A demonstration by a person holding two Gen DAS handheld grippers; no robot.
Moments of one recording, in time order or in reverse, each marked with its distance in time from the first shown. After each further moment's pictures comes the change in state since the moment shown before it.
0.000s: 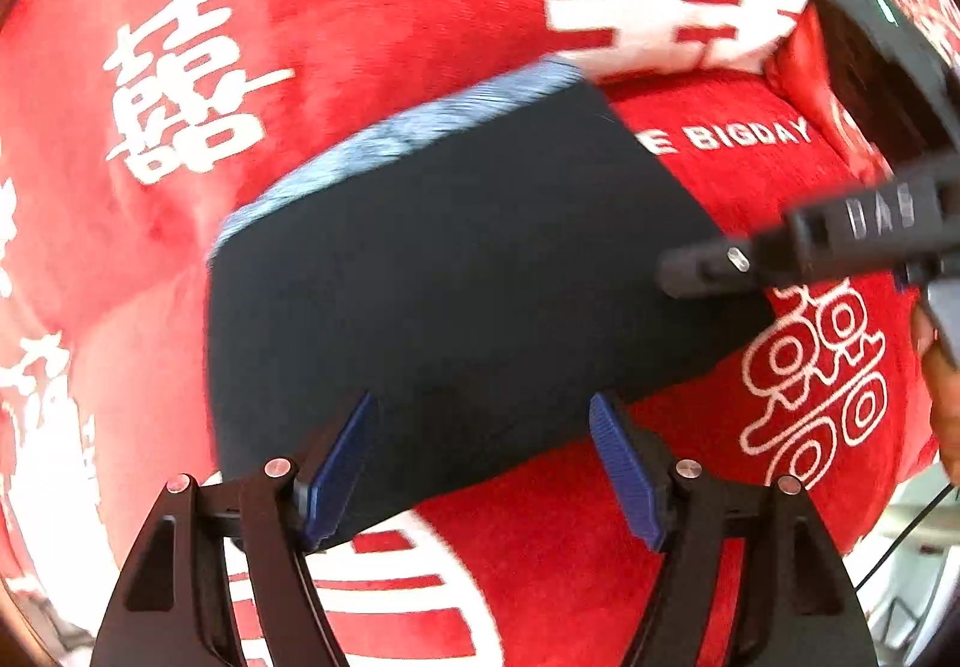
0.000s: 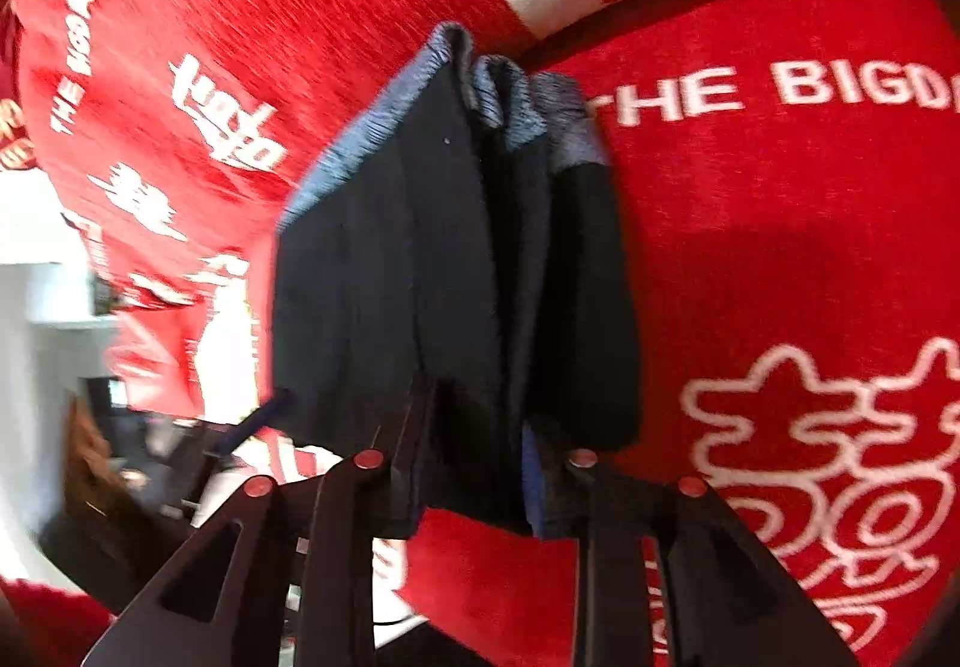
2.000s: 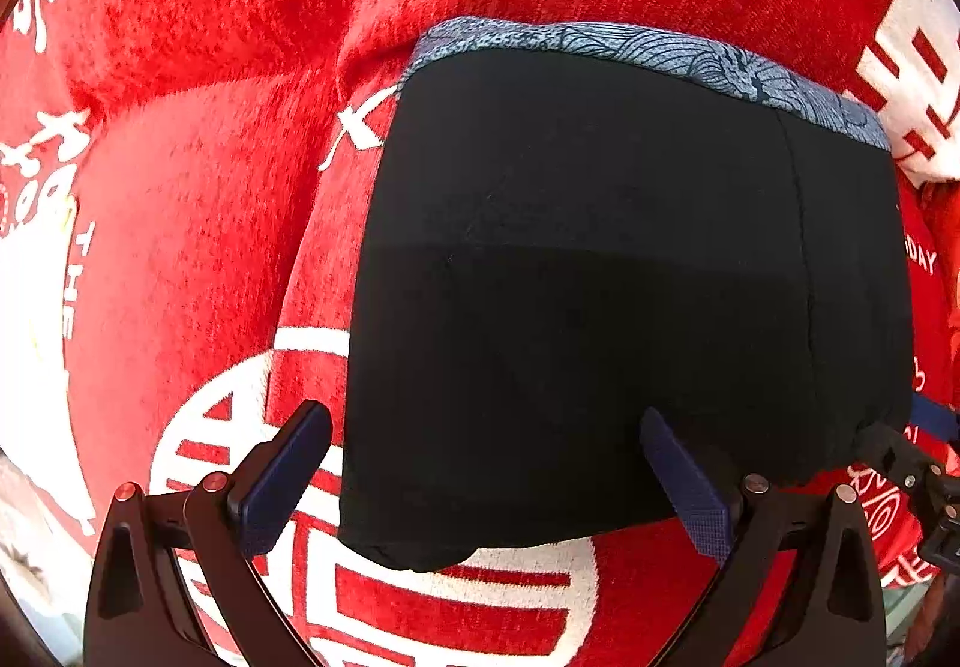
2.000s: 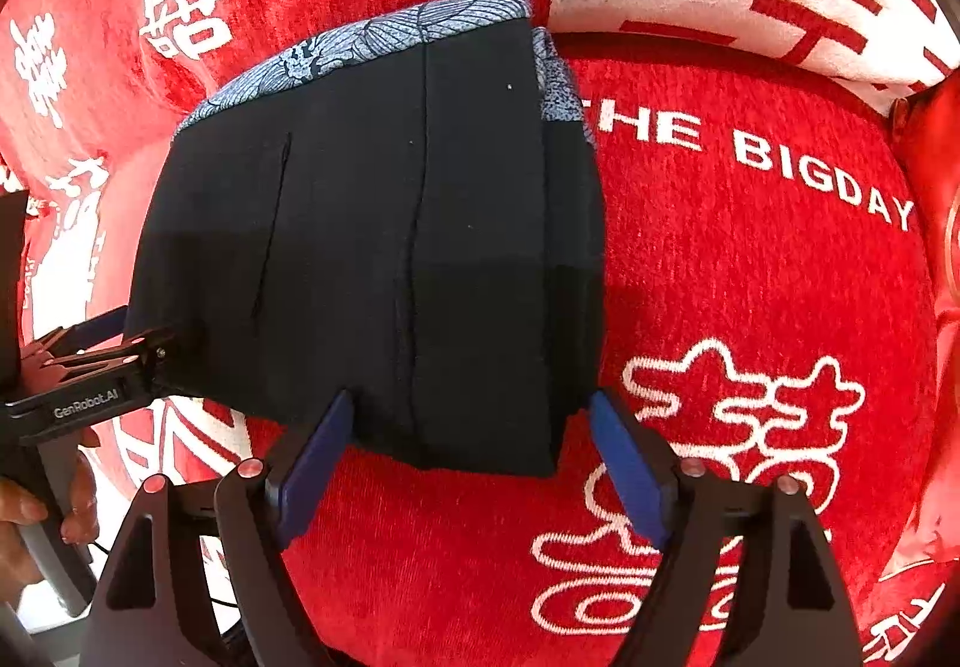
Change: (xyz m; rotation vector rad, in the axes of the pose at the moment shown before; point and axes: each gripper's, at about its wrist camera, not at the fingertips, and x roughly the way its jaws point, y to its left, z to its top) left arm 0.095 0.141 -0.018 -0.410 0.219 0.006; right arm 0.022 0.060 -0.039 -0.184 -0.023 -0.440
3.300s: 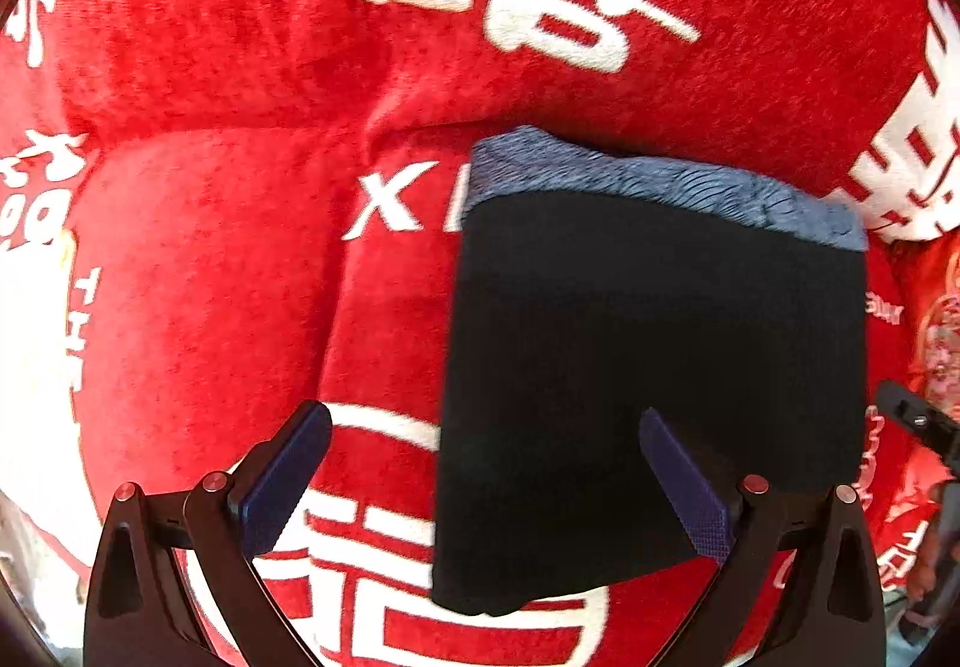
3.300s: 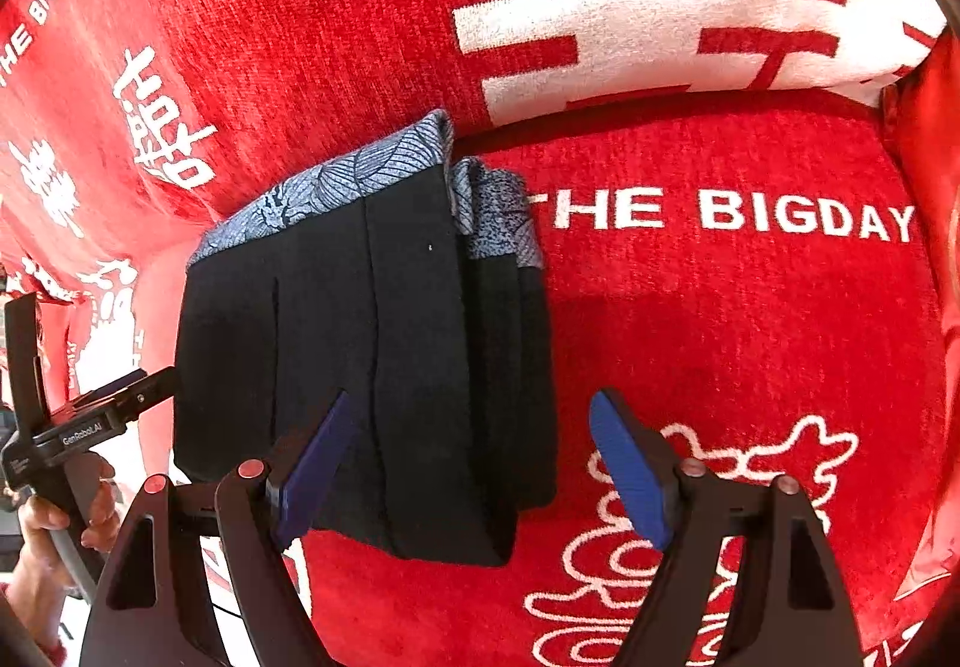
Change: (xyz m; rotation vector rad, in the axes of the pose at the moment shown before) left arm -0.027 0.035 0.042 -0.015 -0.035 -0.110; right arm -0.023 -0.033 0.042 0.121 -0.094 0.122
